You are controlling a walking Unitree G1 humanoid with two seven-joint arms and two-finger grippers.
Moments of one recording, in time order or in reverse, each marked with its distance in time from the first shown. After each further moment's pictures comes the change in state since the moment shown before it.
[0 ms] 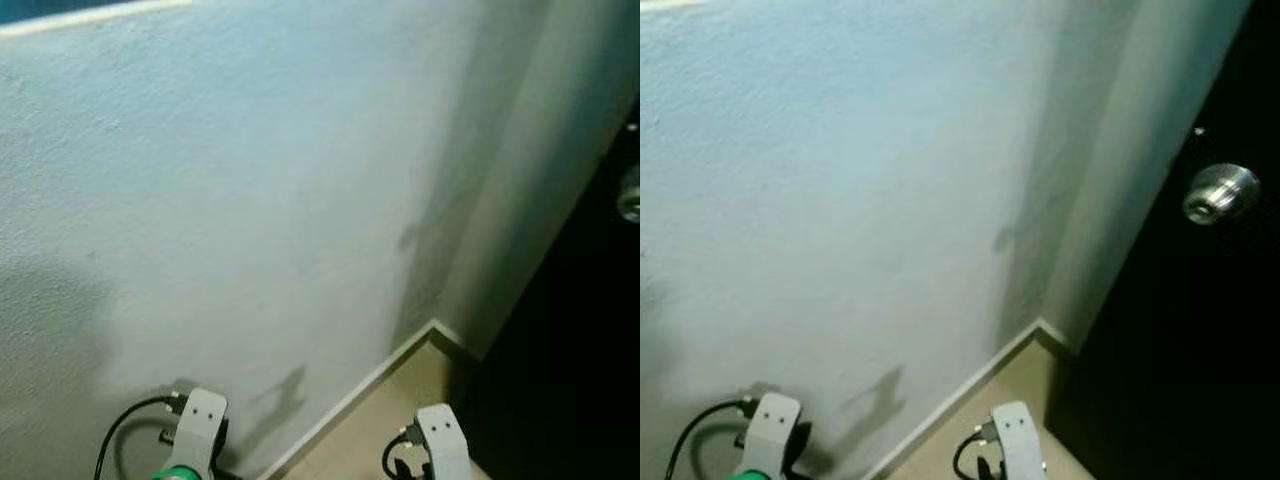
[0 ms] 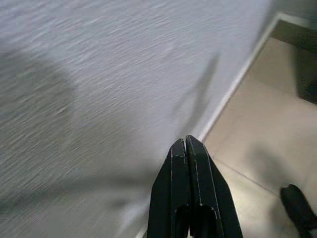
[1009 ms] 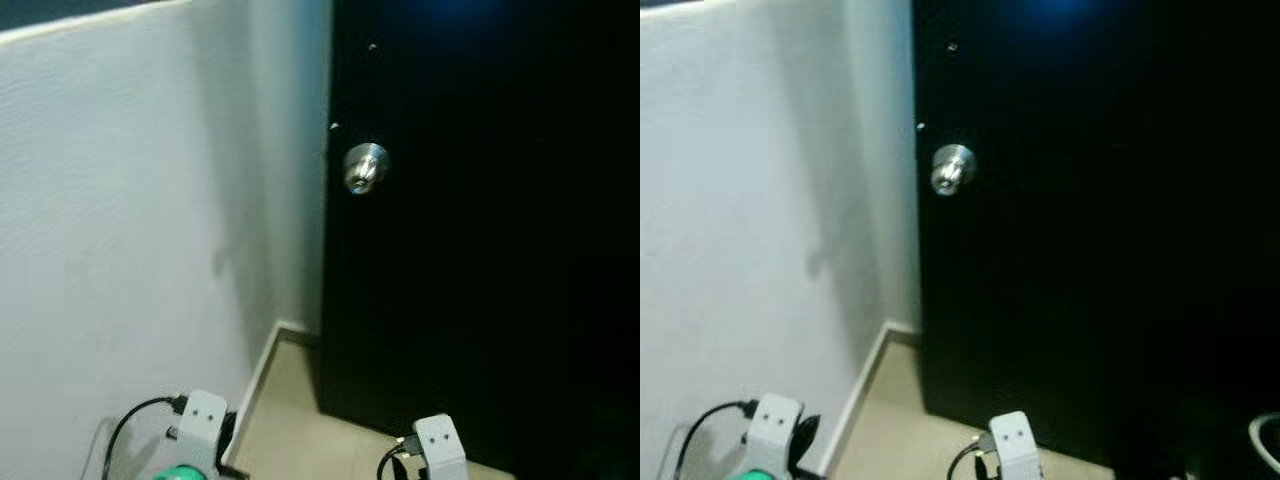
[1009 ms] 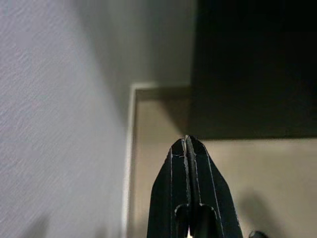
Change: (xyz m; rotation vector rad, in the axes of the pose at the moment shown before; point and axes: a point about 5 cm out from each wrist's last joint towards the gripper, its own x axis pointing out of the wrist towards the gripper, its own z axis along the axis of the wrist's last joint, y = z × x) left arm -0.001 -0.008 0.001 -0.042 -0.094 -0.040; right arm 0.004 0.005 -0.014 -0.019 -0.094 -0.008
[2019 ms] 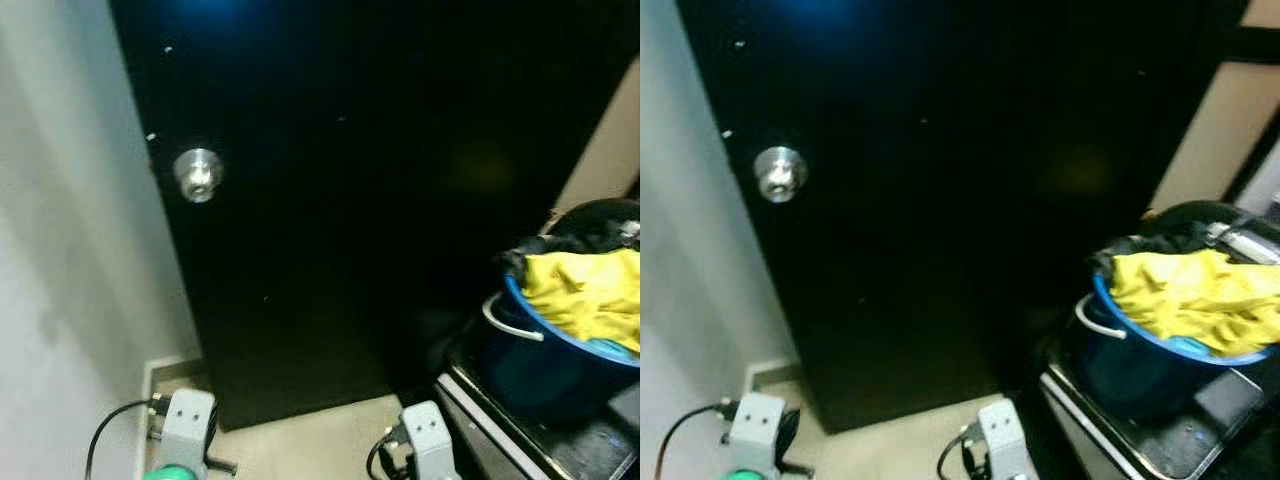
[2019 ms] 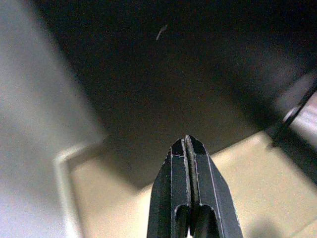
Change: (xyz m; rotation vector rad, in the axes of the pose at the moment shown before) left arm 0.004 0.005 0.027 0.009 -0.138 0.106; right arm 0.014 0.003 0.021 -0.025 -0.075 0.056
